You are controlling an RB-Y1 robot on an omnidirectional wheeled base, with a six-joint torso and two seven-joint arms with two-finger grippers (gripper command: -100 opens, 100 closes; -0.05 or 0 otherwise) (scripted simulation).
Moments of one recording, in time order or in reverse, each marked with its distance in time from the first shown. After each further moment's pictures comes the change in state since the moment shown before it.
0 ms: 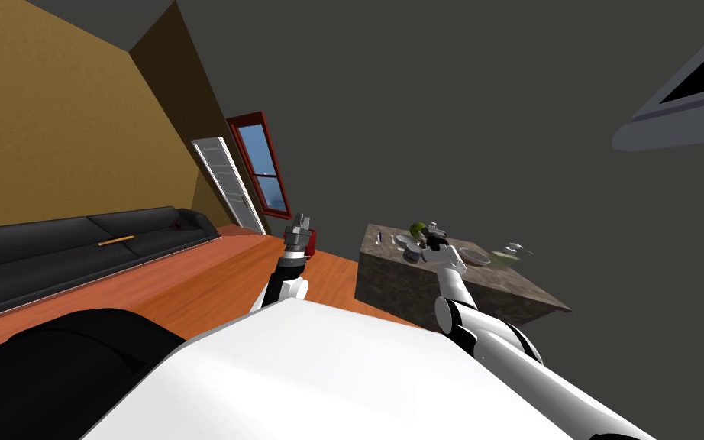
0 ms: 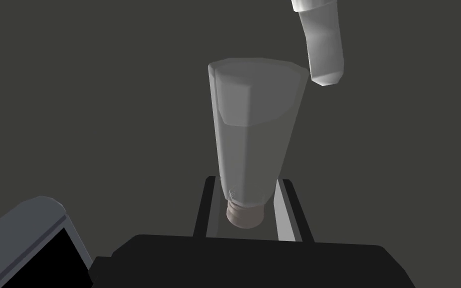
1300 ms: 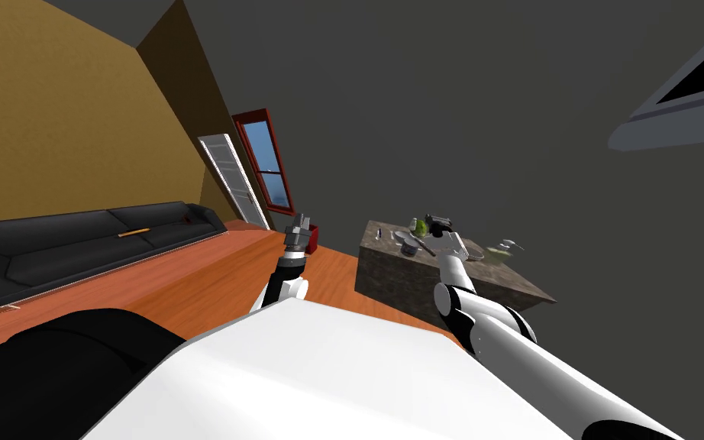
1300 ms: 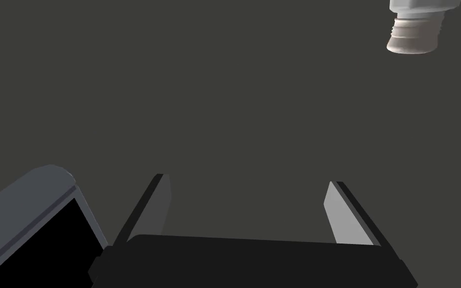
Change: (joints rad) left arm 0.000 0.000 0.000 0.000 0.000 0.000 0.000; right arm -0.130 -0.030 -0.014 0.000 -0.001 0.081 0.016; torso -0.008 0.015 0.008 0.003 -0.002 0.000
